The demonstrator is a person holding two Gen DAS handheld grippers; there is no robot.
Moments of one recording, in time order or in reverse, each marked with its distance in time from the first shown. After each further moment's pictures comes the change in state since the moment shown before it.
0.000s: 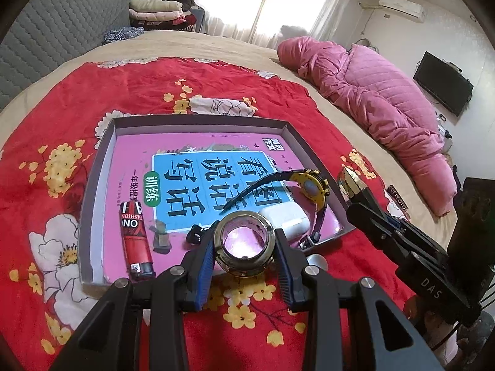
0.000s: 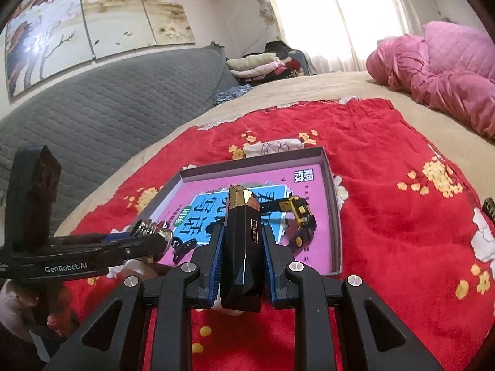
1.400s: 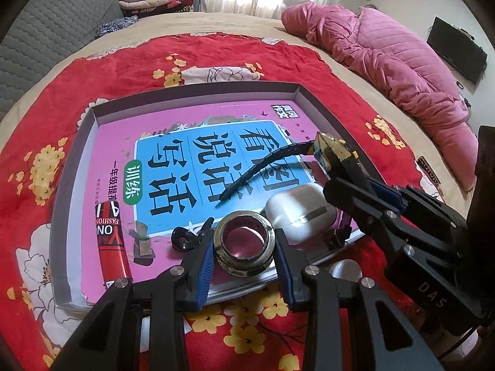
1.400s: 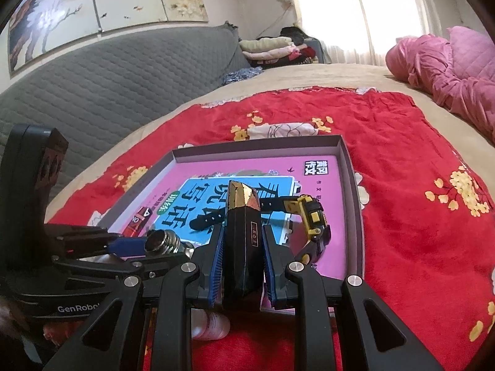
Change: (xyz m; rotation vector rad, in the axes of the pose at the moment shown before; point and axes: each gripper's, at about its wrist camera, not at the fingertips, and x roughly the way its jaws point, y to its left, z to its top) left arm 0.054 -0.015 0.001 0.074 0.127 0.110; right arm 0.058 -0.008 0.002 -0.086 0.096 0.019
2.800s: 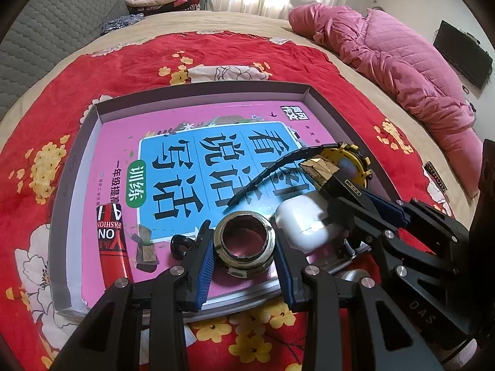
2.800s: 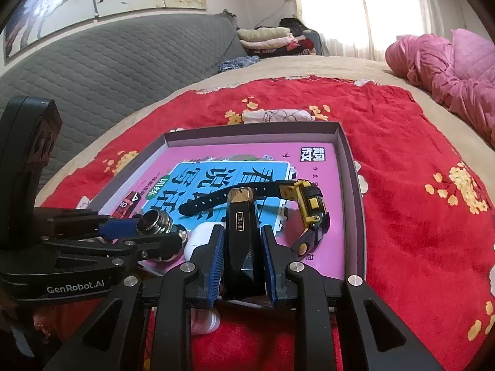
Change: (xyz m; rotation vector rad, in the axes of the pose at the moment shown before) left arm 0.006 0.004 0.004 -0.018 0.003 0.021; right arm 0.008 0.000 -0.007 -0.022 0.046 -0.037
